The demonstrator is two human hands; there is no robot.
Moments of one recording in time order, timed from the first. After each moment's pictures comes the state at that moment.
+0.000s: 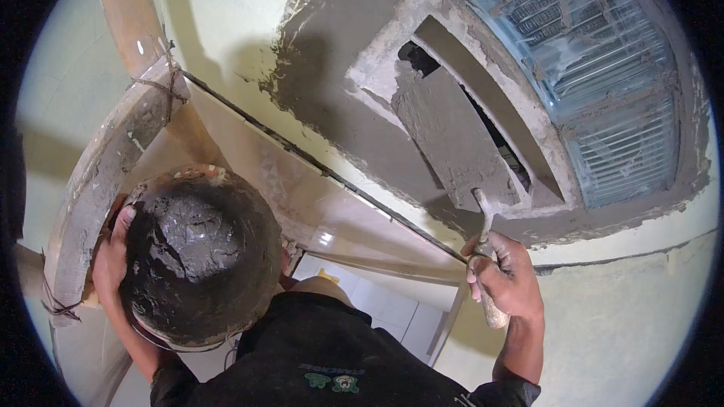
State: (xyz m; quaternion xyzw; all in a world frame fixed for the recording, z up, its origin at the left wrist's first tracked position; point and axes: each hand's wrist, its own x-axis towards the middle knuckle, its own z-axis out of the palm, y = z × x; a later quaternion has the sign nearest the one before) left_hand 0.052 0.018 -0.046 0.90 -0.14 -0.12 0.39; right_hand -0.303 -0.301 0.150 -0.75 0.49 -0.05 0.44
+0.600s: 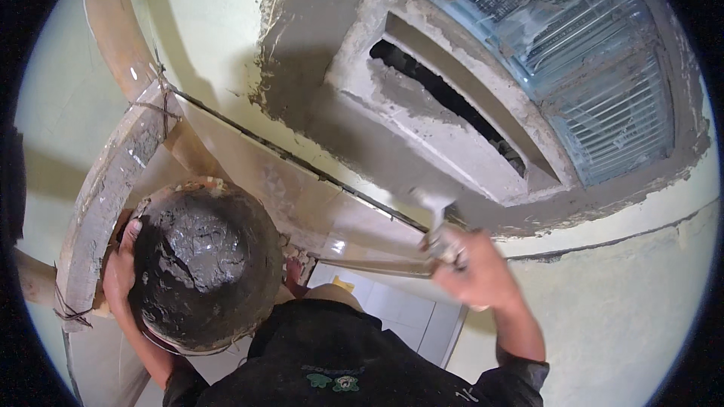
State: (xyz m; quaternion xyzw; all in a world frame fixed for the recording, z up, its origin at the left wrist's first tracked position) left_hand 0.049 0.019 -0.037 0.90 -0.14 -0.12 0.40; right_hand -0.290 -0.303 0.121 -0.86 0.34 0.00 0.38
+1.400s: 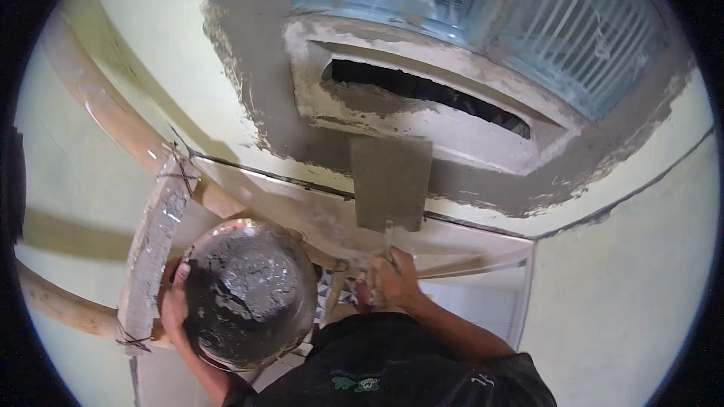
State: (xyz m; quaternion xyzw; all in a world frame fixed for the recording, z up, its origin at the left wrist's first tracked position) left_hand 0.056 0.014 -0.039 0.88 -0.19 -0.13 0.41; right_hand -0.267 -0.256 -0.100 -0.67 0.33 -0.26 0.61
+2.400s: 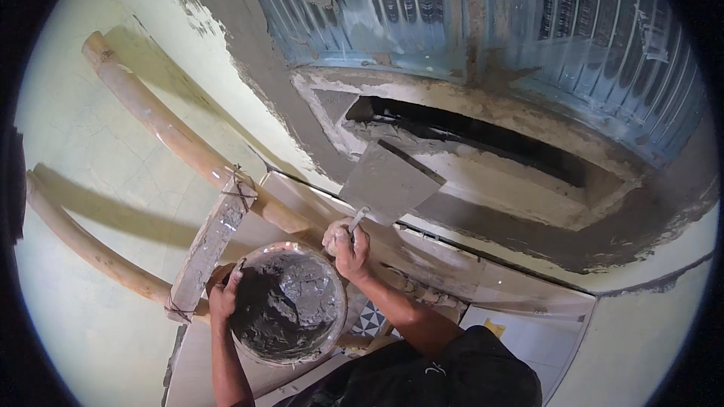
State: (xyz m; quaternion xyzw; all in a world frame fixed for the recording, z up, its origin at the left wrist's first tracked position) left_hand 0.029 0.009 -0.022 0.89 -0.23 -0.01 0.38; right_hand -0.070 -0.256 -0.123 -0.47 0.05 -0.49 0.74
